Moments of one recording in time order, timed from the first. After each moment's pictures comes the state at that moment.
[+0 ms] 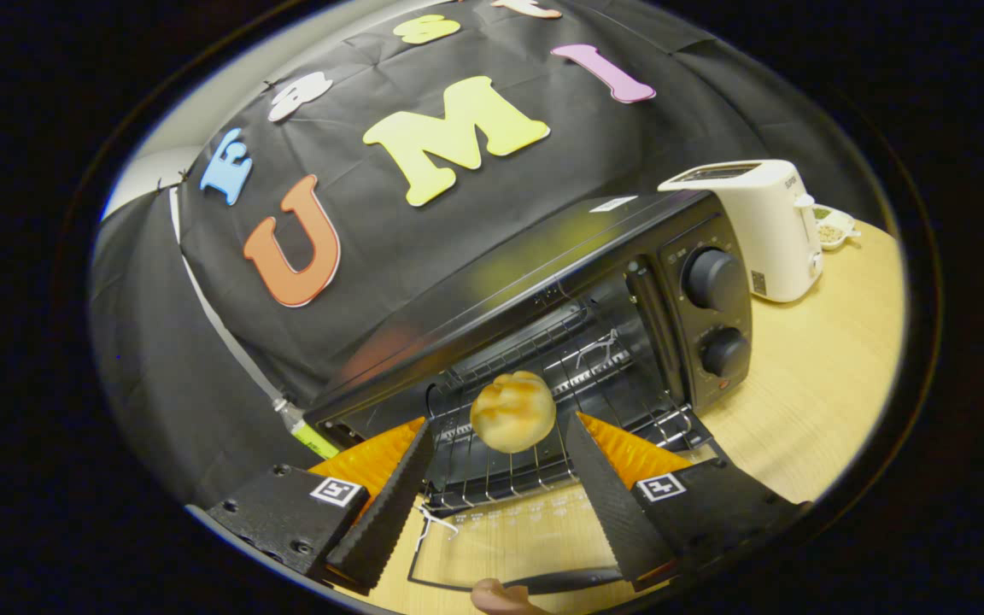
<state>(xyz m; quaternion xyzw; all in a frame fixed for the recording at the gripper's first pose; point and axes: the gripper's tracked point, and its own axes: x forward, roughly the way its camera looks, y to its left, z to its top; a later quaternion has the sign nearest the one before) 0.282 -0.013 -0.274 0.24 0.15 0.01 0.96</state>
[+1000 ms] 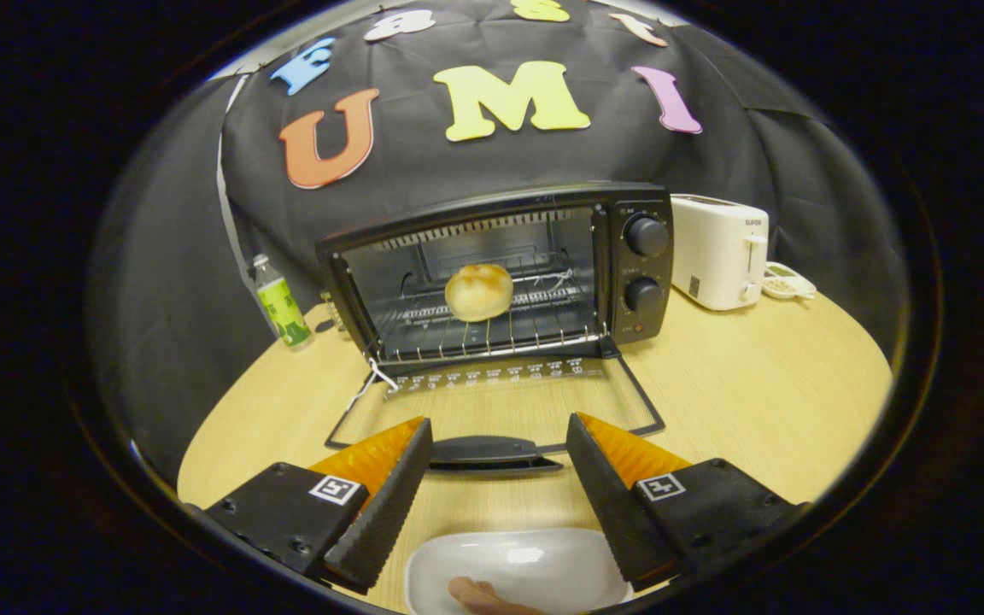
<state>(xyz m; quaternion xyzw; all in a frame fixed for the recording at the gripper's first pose) 0.168 -0.012 -0.346 0.05 0.25 -0.02 0.97</state>
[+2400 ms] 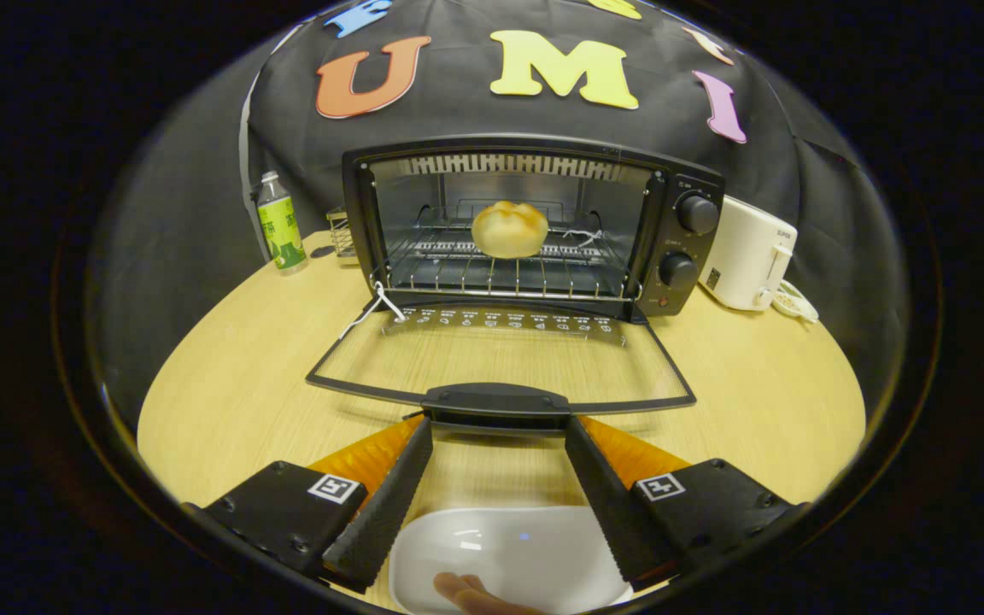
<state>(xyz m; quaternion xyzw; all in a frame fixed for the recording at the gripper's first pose) 0.160 0.002 -0.370 -0.03 0.32 -0.02 0.95</state>
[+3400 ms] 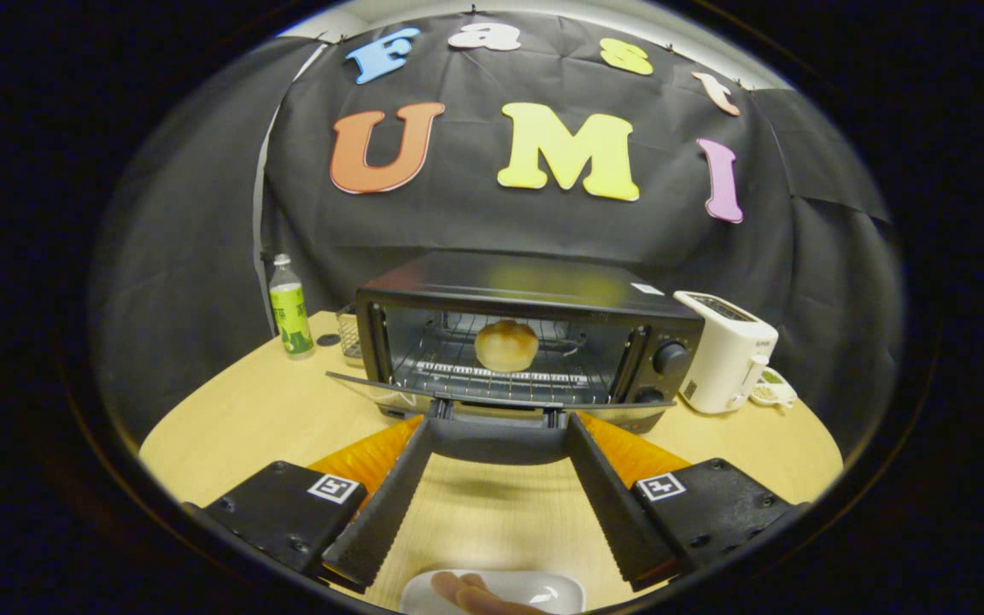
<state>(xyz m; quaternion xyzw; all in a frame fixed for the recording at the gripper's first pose) 0.200 0.012 -0.257 -0.06 0.16 -0.01 0.98</state>
